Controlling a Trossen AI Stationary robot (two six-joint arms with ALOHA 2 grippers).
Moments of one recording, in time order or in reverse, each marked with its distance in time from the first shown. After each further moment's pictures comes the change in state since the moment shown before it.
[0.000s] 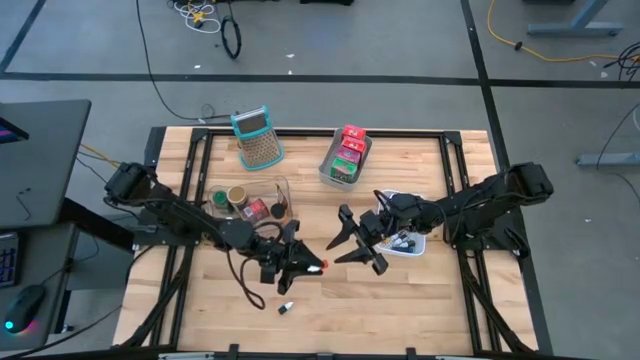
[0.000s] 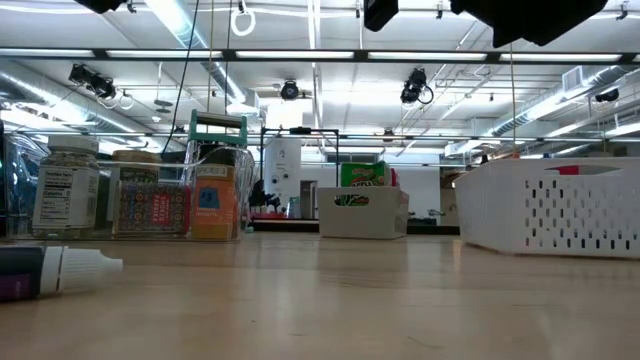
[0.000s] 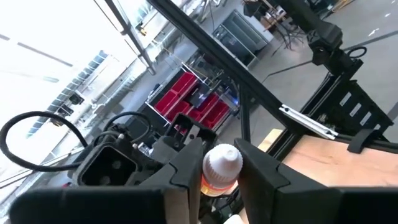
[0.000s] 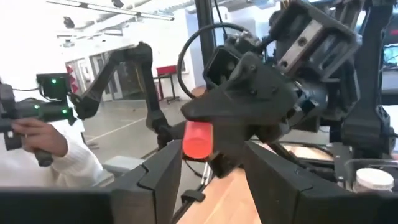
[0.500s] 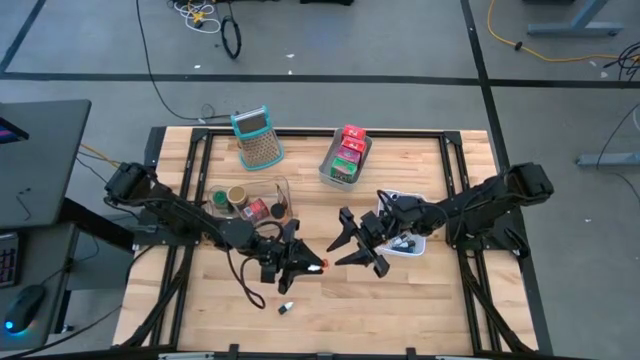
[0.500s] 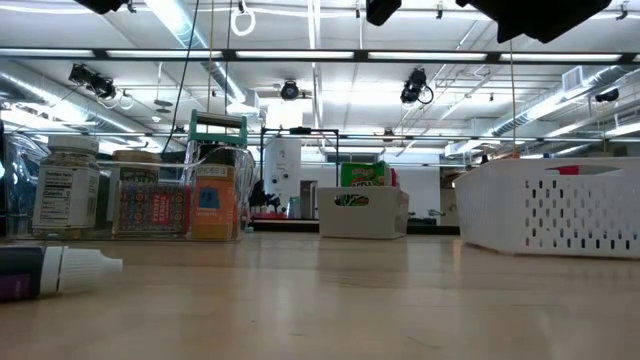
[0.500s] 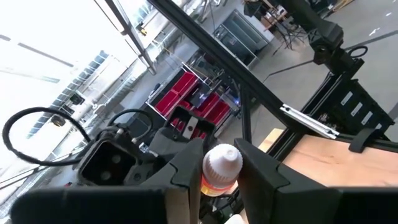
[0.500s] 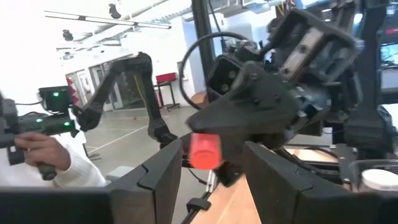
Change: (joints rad) left arm 0.005 0.000 0.000 0.000 0.002 0.002; right arm 0.025 0.000 0.000 0.024 0.036 0.047
